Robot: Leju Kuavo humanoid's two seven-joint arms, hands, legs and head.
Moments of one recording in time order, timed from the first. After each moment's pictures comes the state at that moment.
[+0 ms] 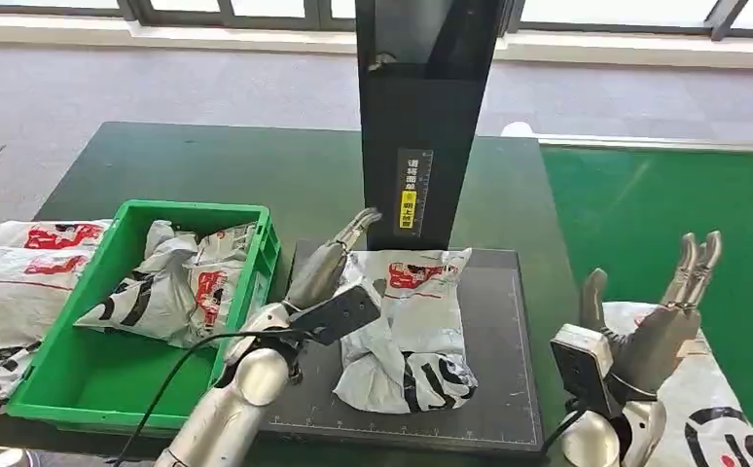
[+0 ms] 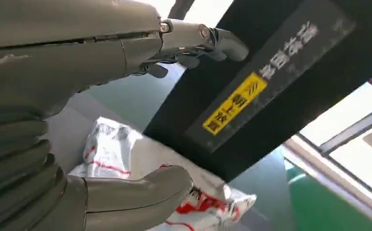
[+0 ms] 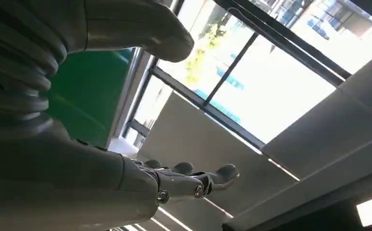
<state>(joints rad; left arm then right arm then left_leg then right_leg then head) -0.29 -0.20 -0.37 -1.30 -0.73 -0.09 -0.34 0.01 0.20 -0.13 -1.68 0.66 -0.63 -0.52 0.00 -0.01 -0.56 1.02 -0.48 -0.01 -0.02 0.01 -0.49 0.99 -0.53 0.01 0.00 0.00</state>
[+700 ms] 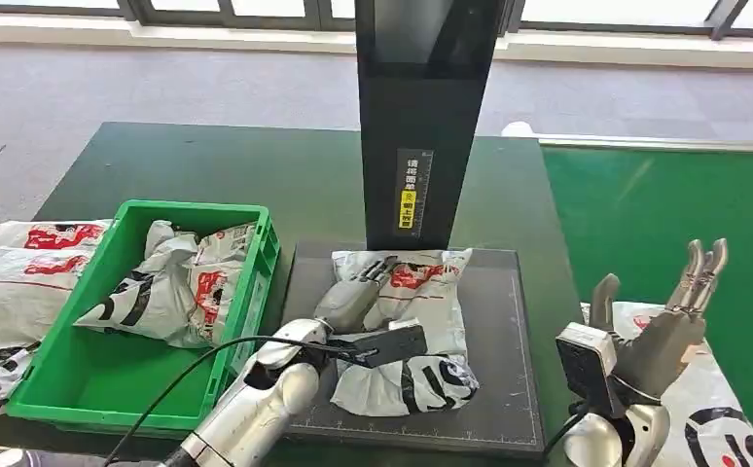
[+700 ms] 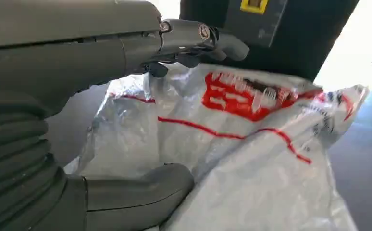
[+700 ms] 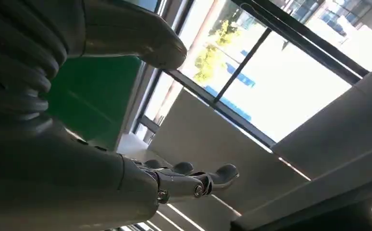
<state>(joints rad) -0.37 -0.19 -0.51 -1.01 -0.98 -0.08 -0.21 0.01 0.22 -0.16 -1.67 0.68 -0.63 -0.51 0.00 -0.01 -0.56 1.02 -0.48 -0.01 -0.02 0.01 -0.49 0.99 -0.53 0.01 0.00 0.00</state>
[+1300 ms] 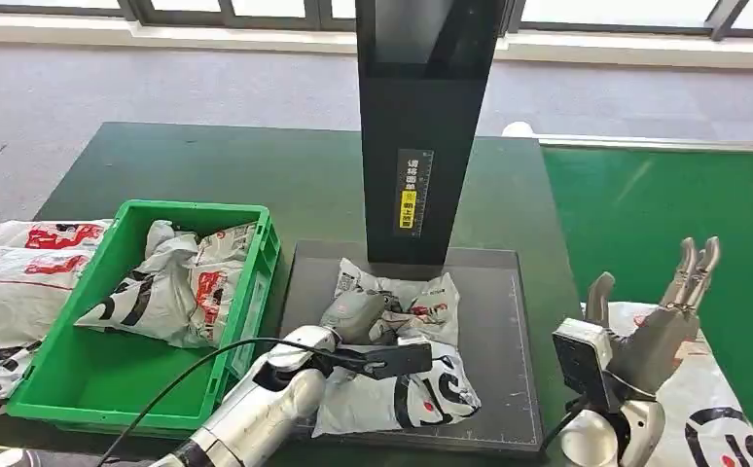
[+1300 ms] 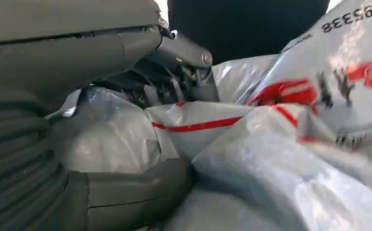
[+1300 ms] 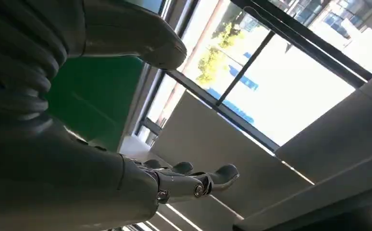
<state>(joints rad) -0.41 -0.19 -0.55 -0.89 -1.05 -0.09 -0.20 0.00 0.22 -0.16 -1.64 0.69 -0.63 -0.50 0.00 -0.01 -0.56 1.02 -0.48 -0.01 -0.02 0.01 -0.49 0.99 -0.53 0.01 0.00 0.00</state>
